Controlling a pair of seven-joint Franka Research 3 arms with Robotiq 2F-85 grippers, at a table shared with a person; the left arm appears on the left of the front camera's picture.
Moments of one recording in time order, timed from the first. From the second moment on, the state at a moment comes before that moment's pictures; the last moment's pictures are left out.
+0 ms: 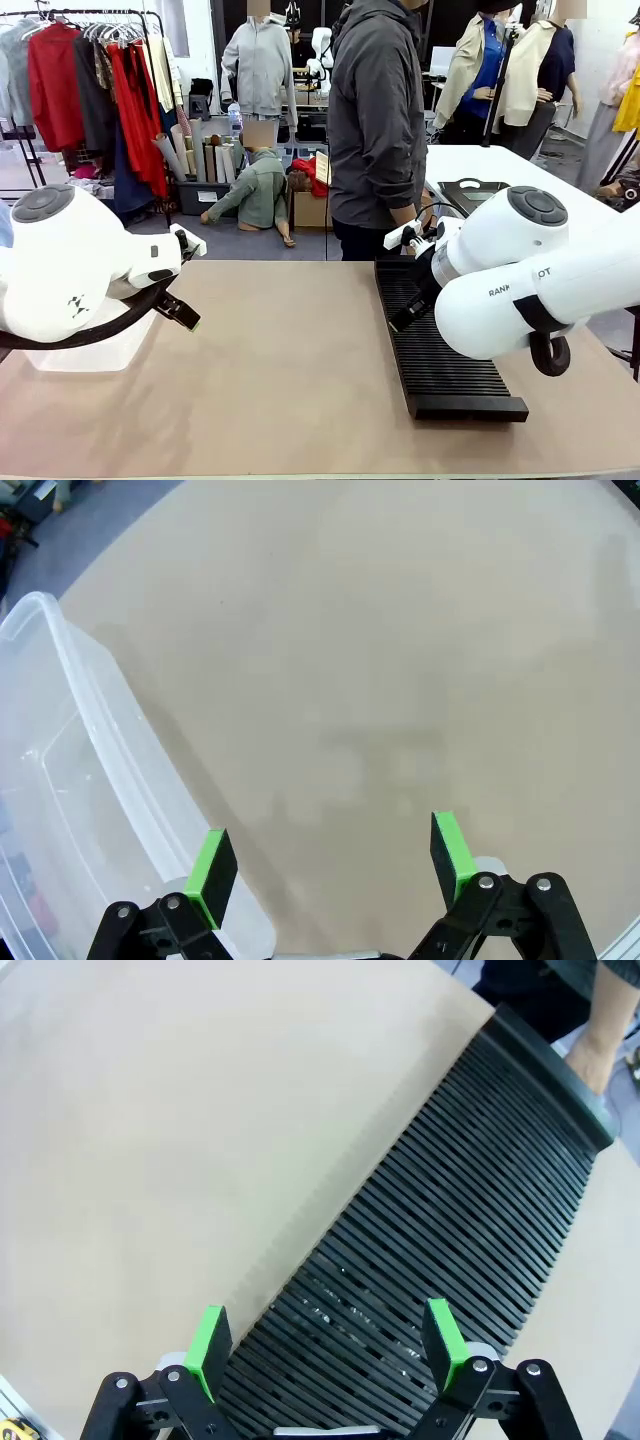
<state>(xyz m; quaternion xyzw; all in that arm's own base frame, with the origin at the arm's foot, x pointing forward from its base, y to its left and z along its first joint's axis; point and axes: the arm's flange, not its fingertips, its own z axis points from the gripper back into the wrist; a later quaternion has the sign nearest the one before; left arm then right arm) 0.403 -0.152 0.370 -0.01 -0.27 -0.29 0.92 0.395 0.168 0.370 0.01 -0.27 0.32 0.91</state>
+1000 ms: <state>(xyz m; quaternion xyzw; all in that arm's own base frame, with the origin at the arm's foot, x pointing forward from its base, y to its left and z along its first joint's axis) 0.407 -0.153 0.376 -0.02 -0.27 -0.29 0.92 0.399 0.161 0.376 0.01 -0.27 0.31 0.91</state>
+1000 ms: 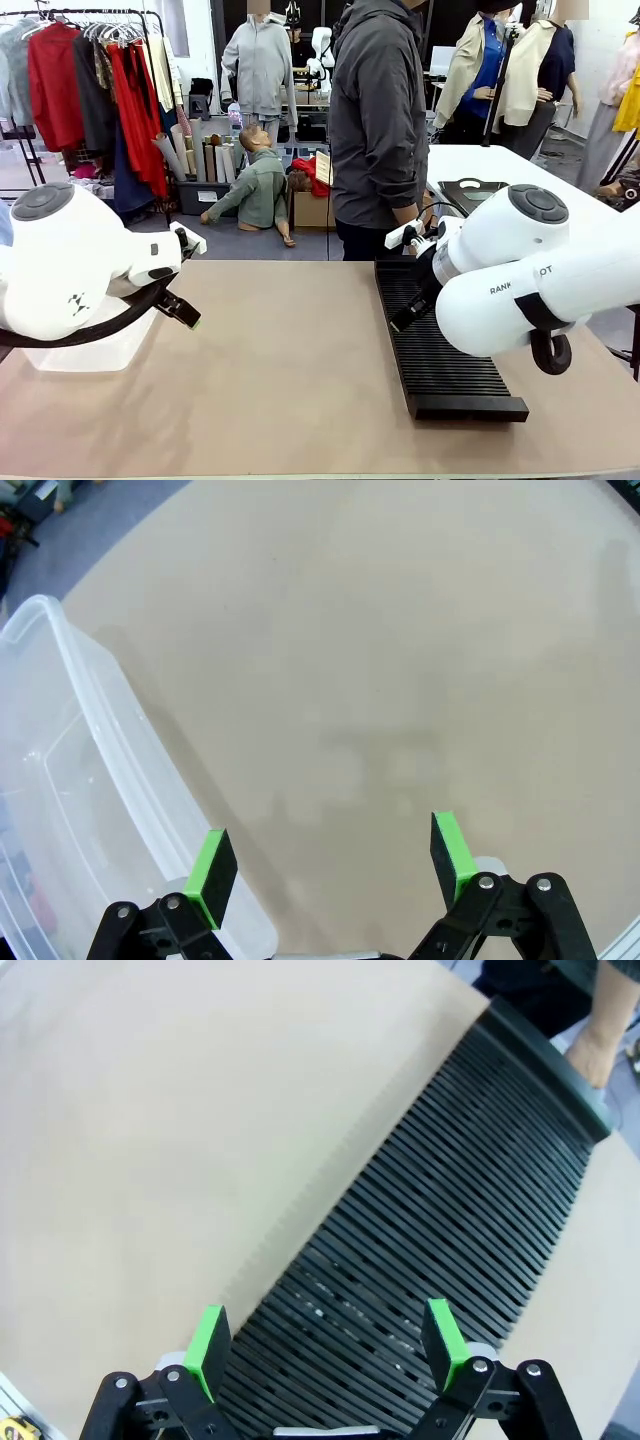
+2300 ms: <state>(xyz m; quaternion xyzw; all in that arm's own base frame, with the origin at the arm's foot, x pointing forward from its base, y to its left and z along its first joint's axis) 0.436 0.005 0.497 -0.42 -0.21 -0.15 0.87 0.438 0.038 0.498 0.36 -0.06 0.12 0.92</state>
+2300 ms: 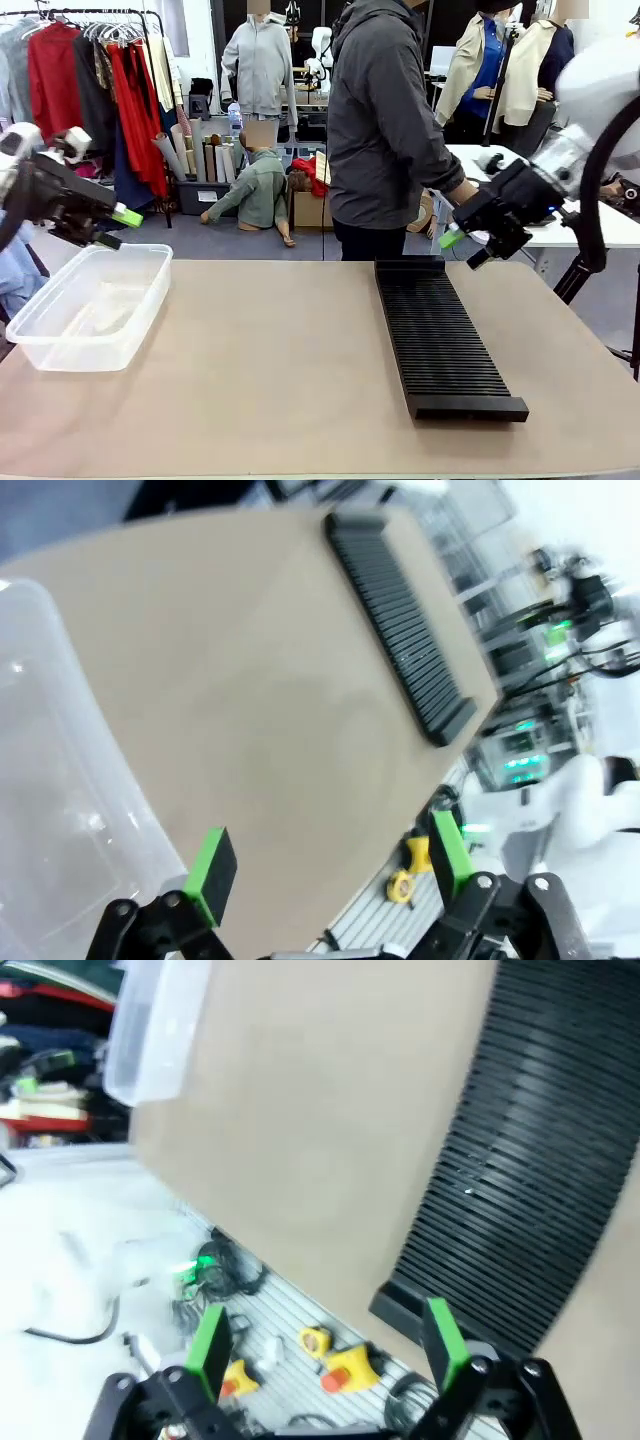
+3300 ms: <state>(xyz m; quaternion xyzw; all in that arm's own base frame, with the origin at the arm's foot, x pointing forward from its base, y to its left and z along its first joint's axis) 0.421 0.119 0.448 -0.57 -0.19 -0.10 0.79 0.441 -0.101 0.428 0.63 -0.06 -0.01 0.78</state>
